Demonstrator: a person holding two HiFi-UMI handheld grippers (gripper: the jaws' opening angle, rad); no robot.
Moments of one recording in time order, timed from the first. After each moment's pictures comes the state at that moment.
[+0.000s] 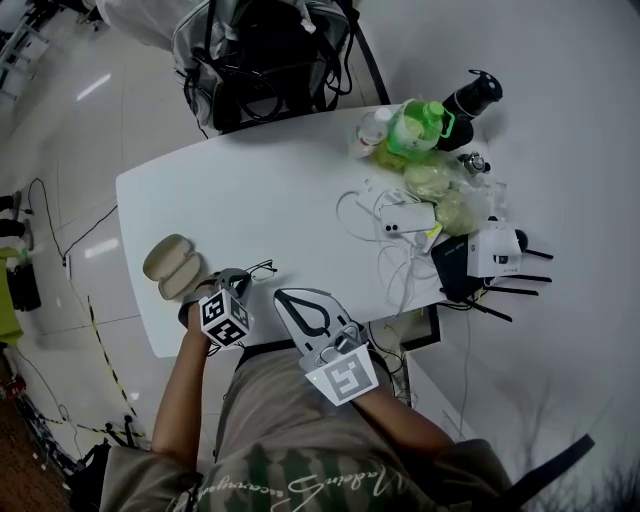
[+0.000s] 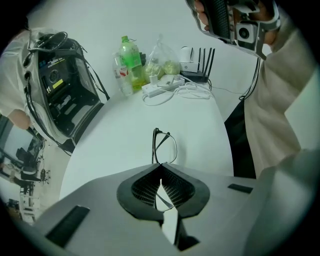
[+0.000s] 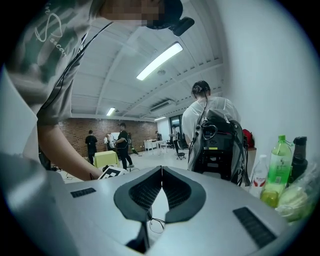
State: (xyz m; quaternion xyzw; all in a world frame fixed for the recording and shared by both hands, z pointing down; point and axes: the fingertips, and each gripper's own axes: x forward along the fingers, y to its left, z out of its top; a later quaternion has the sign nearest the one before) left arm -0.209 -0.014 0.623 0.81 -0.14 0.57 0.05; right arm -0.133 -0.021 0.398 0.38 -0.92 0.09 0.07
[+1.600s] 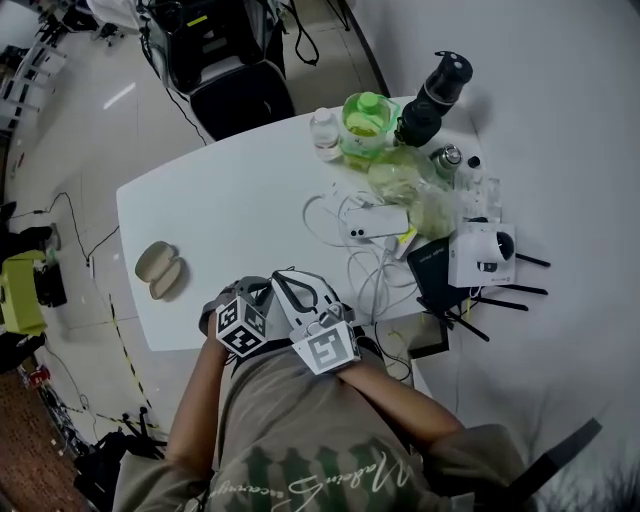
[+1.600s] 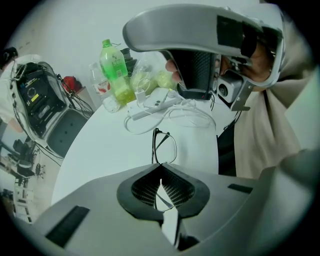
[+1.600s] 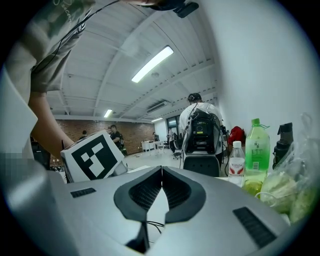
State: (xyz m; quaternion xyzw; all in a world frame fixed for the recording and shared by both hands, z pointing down) left arm -0.052 0.005 0.613 0.80 -0.16 0.57 0.09; right arm -0.015 -0.040 0.471 0.38 -0.92 0.09 0.07
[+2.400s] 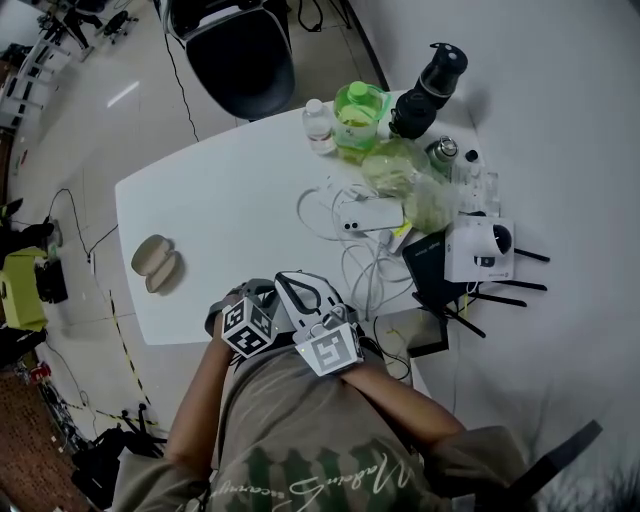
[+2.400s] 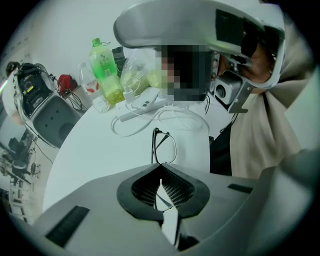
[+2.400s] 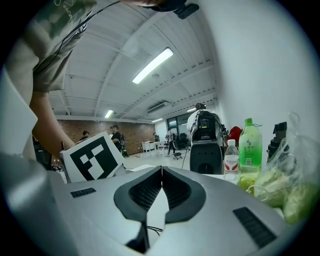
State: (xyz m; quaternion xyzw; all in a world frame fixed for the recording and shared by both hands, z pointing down) left arm -0.024 0.035 0.624 0.81 -0.14 0.57 0.10; right arm 0.007 -0.018 0.479 0.38 -0.92 0.09 0.07
